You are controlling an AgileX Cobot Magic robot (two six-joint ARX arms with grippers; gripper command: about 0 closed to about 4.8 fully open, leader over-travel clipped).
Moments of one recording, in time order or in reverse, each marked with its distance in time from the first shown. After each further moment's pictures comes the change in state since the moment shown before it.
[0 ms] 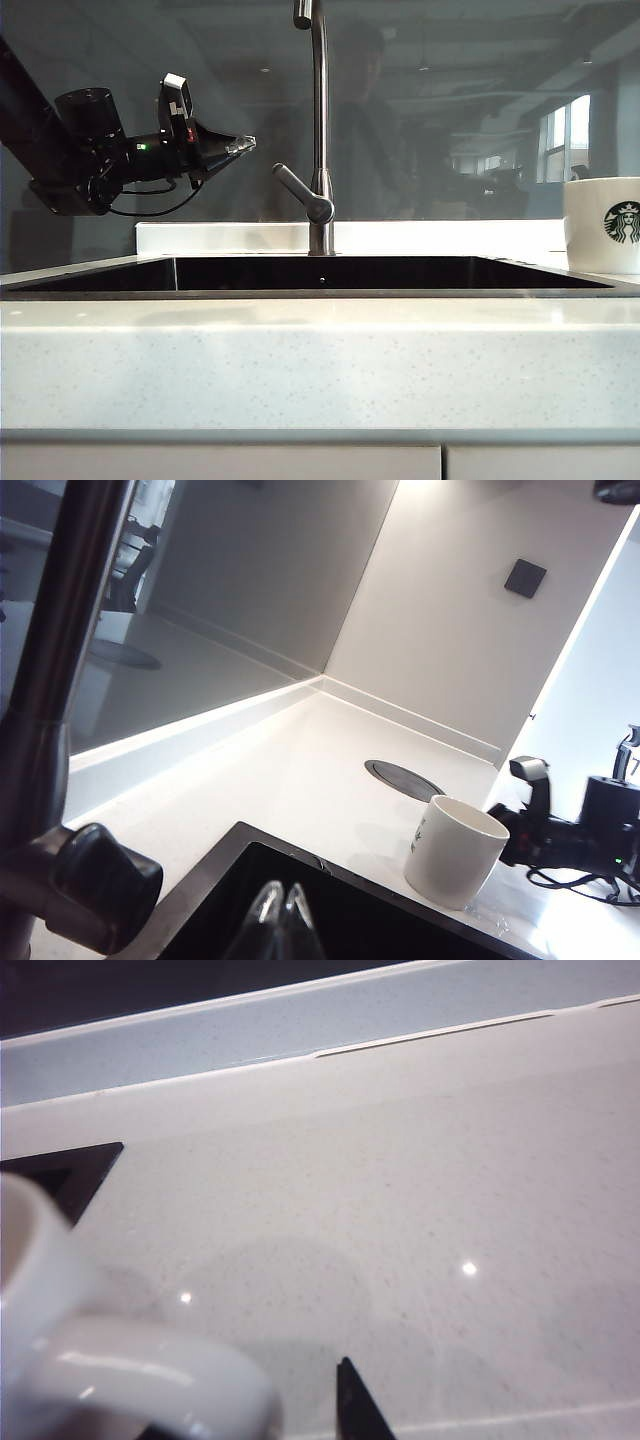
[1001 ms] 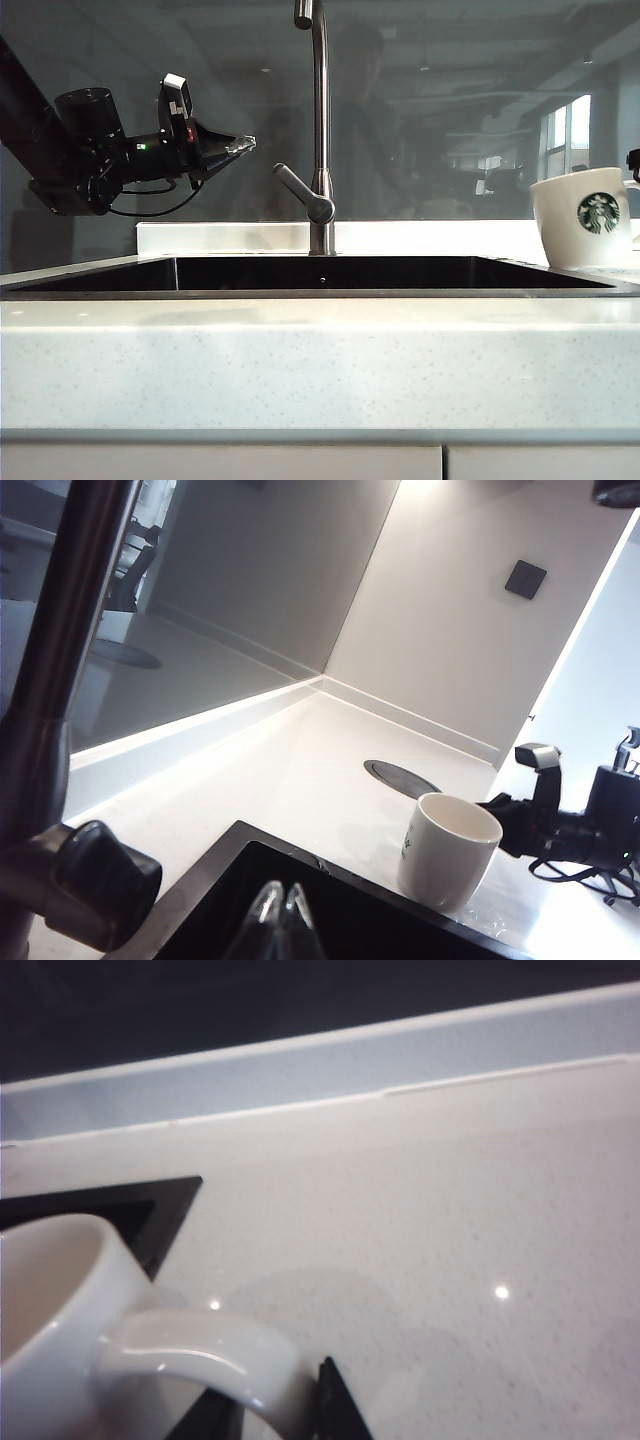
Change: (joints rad) left arm 0.000 0.000 0.000 0.000 0.000 -0.009; right arm 0.086 -0.048 0.040 -0.050 0.016 0.013
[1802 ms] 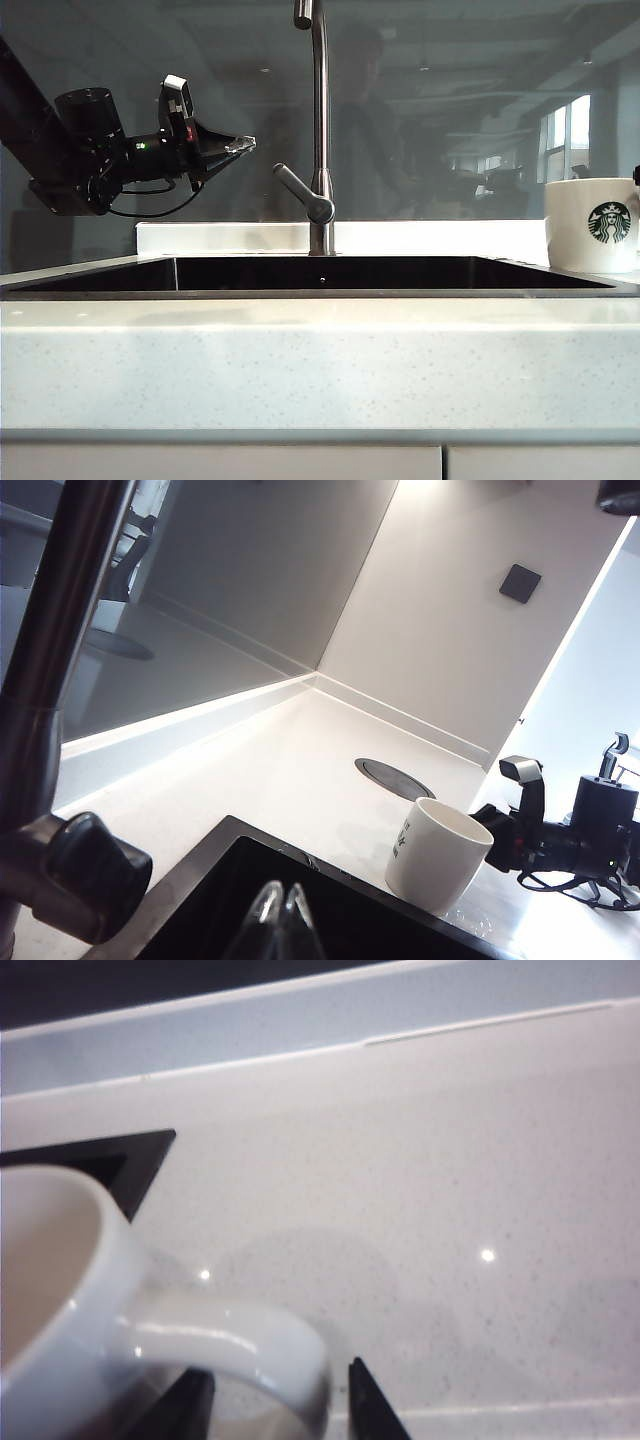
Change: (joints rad) left arm 0.001 0.000 0.000 0.000 0.008 -0.033; right arm -0.014 -0.002 -0.014 -0.063 0.014 -0.020
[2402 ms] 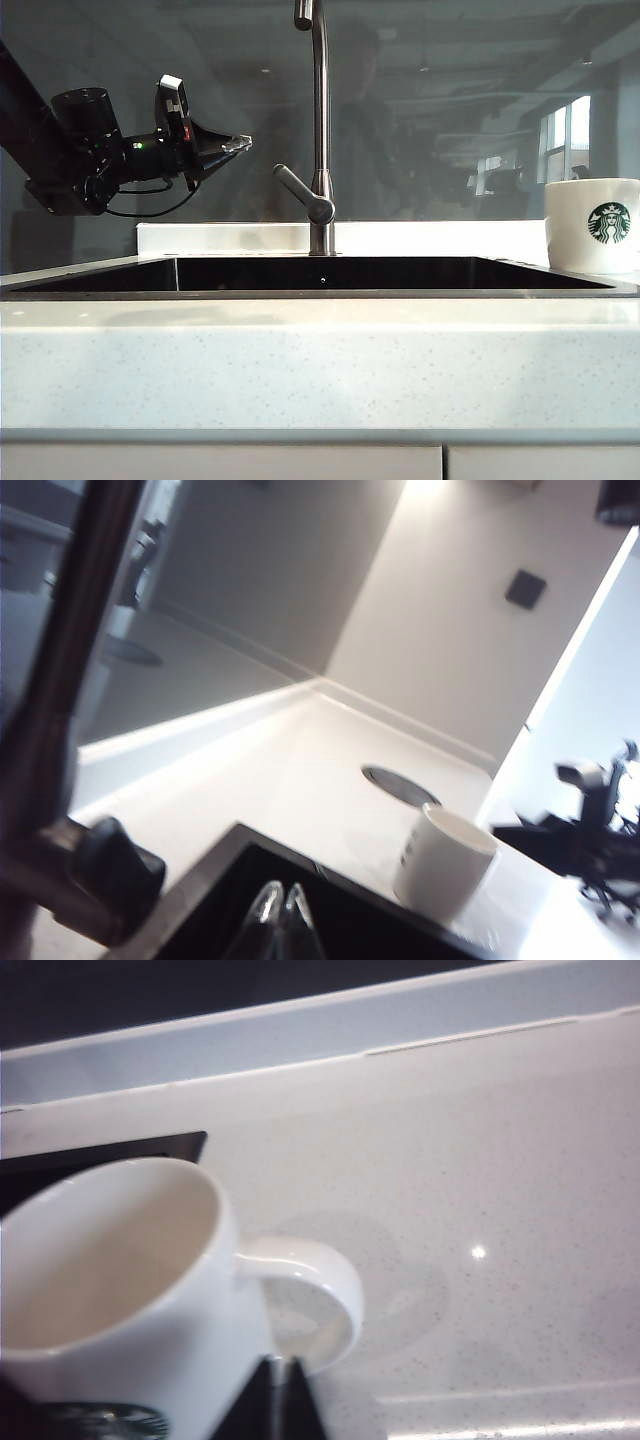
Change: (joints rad) left arm 0.009 0.000 0.000 0.001 -0.027 -0.003; right arm 0.000 -0.340 -0.107 -0.230 0.015 0.000
